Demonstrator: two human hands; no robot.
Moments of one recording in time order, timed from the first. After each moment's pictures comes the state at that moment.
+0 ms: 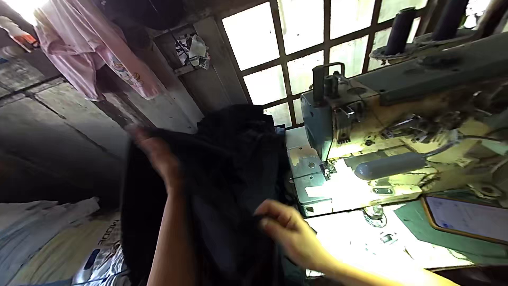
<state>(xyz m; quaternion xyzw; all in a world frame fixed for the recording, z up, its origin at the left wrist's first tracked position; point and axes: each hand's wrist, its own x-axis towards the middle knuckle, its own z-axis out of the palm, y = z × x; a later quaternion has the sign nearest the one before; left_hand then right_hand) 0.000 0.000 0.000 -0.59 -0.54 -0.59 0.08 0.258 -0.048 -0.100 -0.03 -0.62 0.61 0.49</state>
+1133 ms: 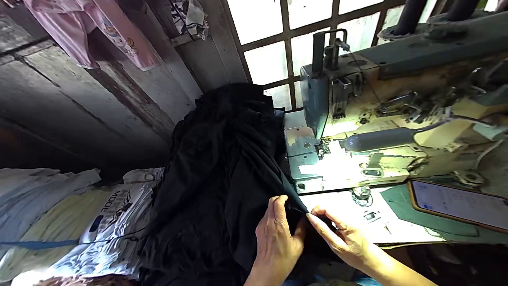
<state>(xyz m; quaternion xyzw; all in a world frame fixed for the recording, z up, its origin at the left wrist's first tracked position) 0.191 -0.112 -0.160 -0.69 -0.61 -0.37 0.09 0.355 -0.056 -0.180 -0.19 -0.75 0.30 0.55</state>
